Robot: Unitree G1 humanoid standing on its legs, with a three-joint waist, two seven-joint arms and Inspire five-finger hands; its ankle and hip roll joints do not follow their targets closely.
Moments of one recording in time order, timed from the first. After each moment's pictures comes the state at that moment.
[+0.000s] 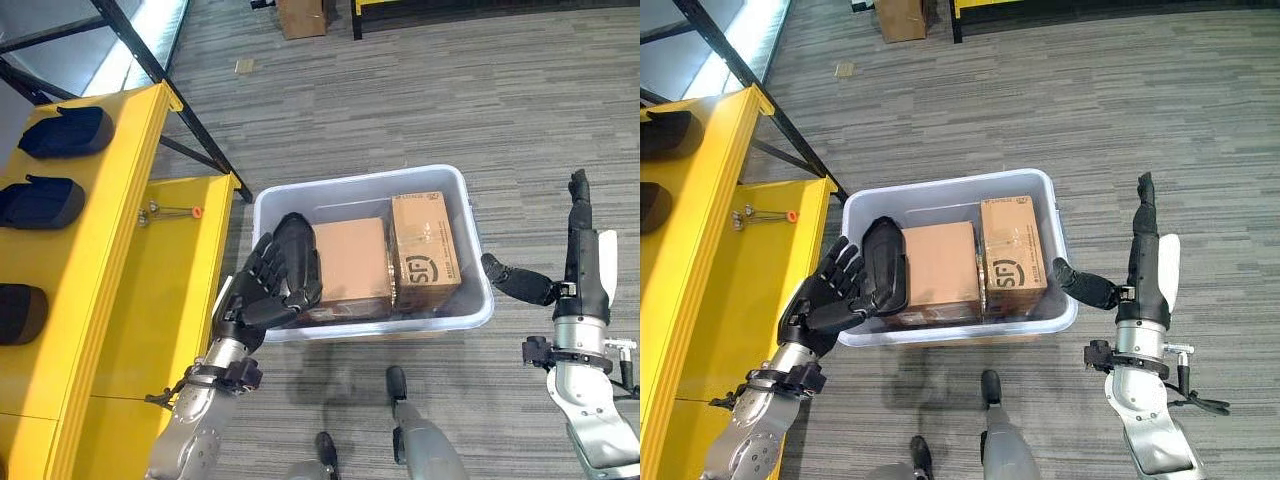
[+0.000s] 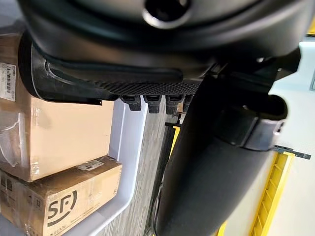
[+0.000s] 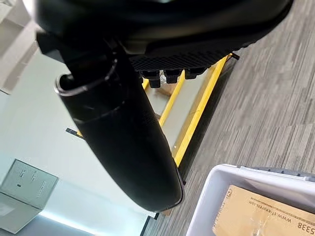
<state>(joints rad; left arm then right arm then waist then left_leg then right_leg) 0.15 0.36 -0.08 -0.23 -0.70 0.00 0.01 0.13 -0.56 -0.03 -0.22 -0.01 -0.11 -0.46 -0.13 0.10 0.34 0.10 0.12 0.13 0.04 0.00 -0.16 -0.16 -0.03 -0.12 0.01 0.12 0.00</state>
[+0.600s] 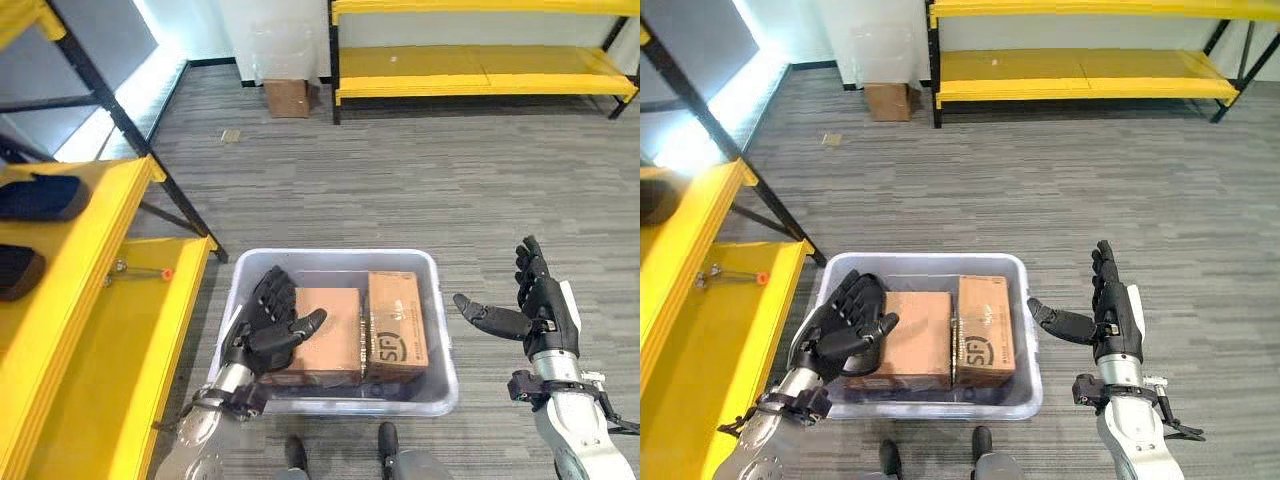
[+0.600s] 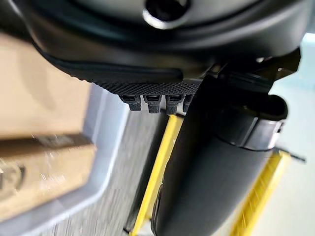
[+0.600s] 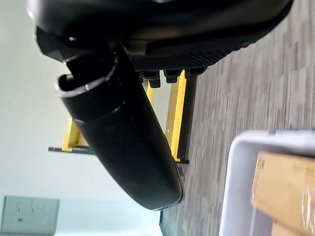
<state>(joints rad) 0.26 0.38 -0.12 -0.20 -0.70 0.00 -0.01 0.27 -0.50 0.00 -0.25 0.34 -0.08 -0.30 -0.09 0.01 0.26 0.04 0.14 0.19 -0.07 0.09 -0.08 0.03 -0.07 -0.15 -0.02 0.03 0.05</state>
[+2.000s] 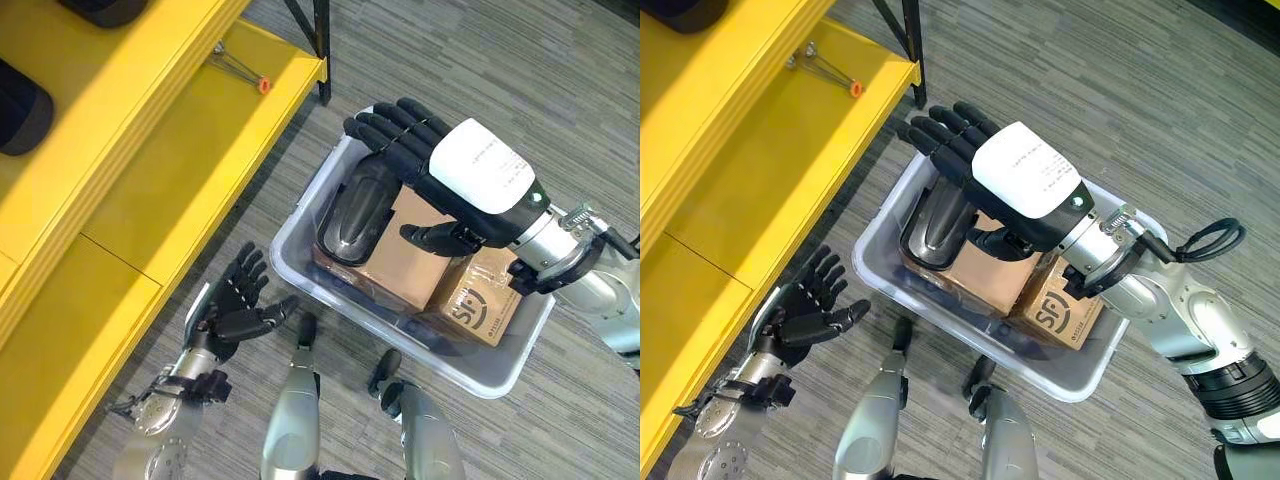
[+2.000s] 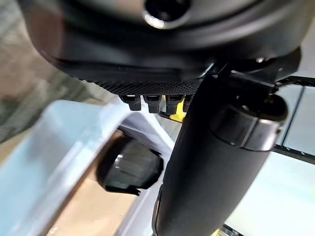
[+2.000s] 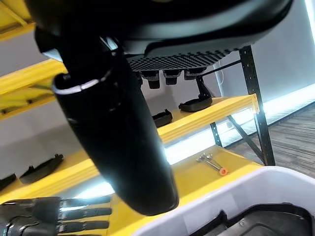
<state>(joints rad) 0.18 0.51 -0.02 -0.16 -0.74 -0.10 -0.12 -0.49 -0.98 0.24 -0.26 -0.40 -0.38 -0.02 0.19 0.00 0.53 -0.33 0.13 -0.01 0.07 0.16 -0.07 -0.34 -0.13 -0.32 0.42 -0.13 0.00</state>
